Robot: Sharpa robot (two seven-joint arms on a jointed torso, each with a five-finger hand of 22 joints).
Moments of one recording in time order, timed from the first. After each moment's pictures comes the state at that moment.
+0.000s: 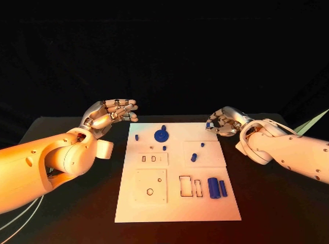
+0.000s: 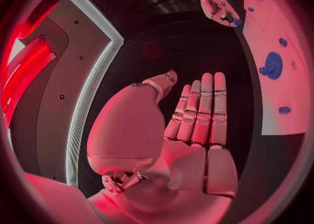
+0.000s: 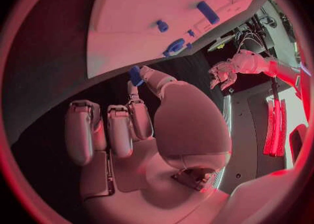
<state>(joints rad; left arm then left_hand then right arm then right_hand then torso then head) 1.22 -0.95 0.01 1.57 -0.05 -0.27 0.51 1.37 -0.16 0.50 0.09 0.05 0.85 0.22 0.22 0.22 1.05 0.16 0.08 0.06 0.93 0.12 0.52 0.50 0.16 0.79 0.22 0.68 0.32 1.30 -0.76 -0.15 1.23 -1.12 -0.48 0.02 1.27 -0.16 0.48 0.06 0.15 0.98 0.12 0.20 0.44 1.42 0.04 1.39 1.30 1.46 -0.03 1.52 1.30 0.05 1.46 0.09 1.43 1.30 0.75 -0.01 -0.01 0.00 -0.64</state>
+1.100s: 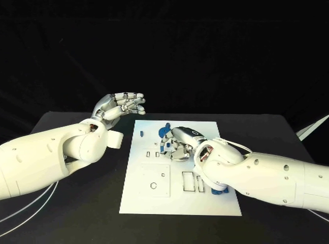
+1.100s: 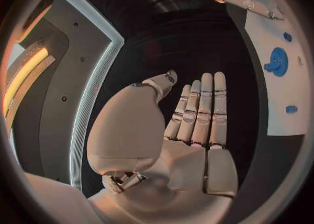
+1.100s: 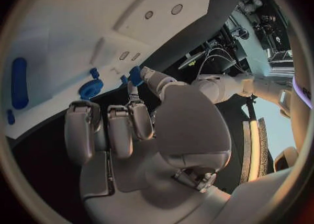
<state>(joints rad) 1.22 -0.88 0.00 1.47 -0.05 -0.28 0.51 1.37 -0.16 0.50 0.09 0.05 0.85 0.22 0.22 0.22 1.05 0.16 0.08 0.06 0.94 0.11 0.51 0.50 0.16 0.79 0.21 0.68 0.32 1.21 -0.55 -0.16 1.50 -1.37 -0.49 -0.23 1.26 -0.15 0.49 0.06 0.15 0.98 0.12 0.20 0.43 1.42 0.04 1.39 1.30 1.46 -0.03 1.52 1.30 0.05 1.46 0.09 1.43 1.30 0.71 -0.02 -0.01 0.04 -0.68</state>
